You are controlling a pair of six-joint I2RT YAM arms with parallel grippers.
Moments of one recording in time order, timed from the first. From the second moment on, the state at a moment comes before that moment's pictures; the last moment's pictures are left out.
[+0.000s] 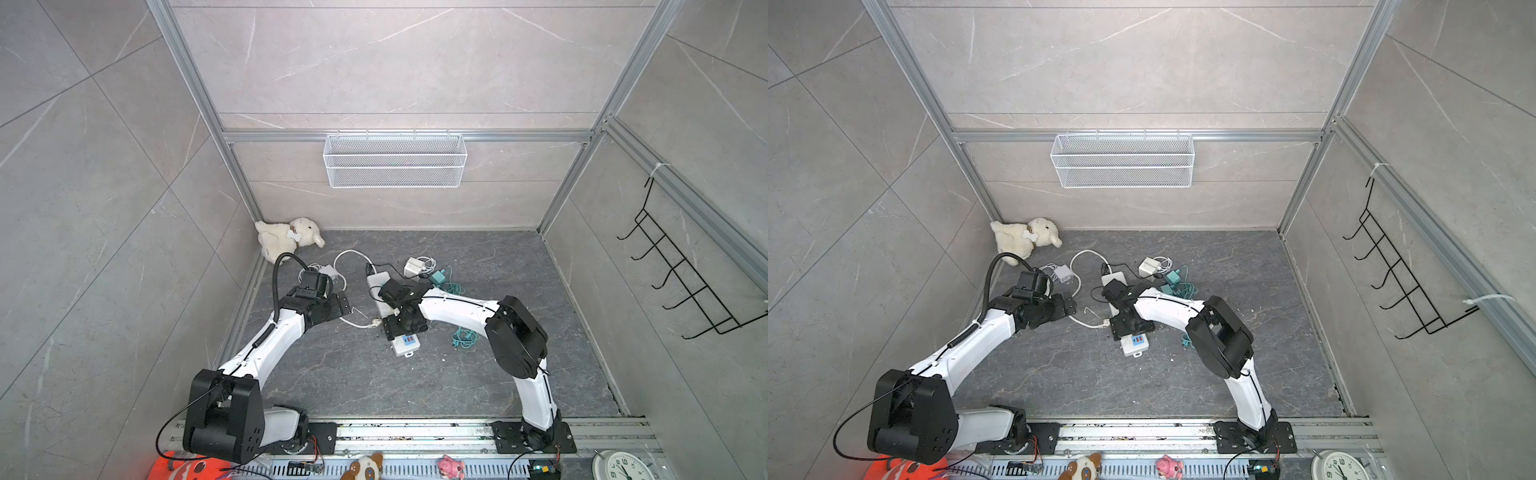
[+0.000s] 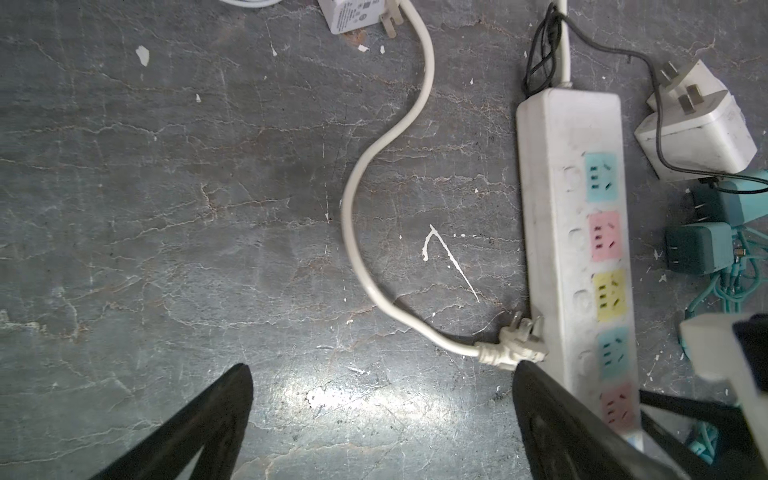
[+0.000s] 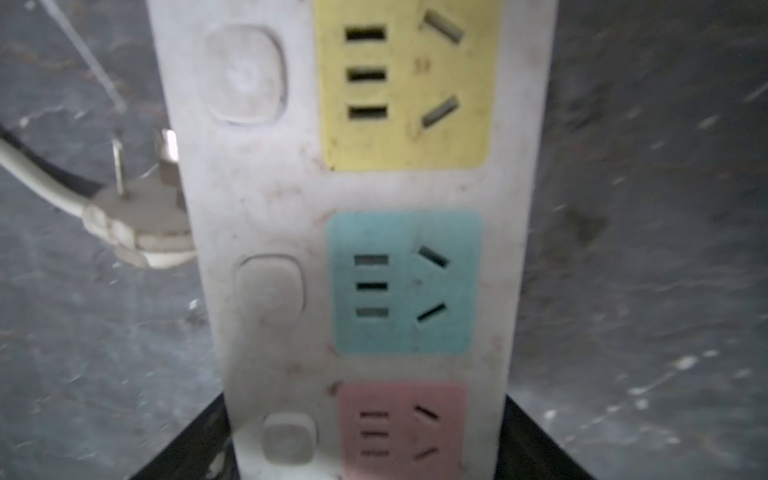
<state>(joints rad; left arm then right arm) -0.22 1.31 0.87 -0.57 0.03 -0.49 0.91 2.09 1.56 -0.82 0.00 0.57</state>
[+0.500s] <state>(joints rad) -0.22 1.30 0.84 -0.57 0.05 -0.50 1.01 2.09 1.56 -0.74 -0.03 0.74</state>
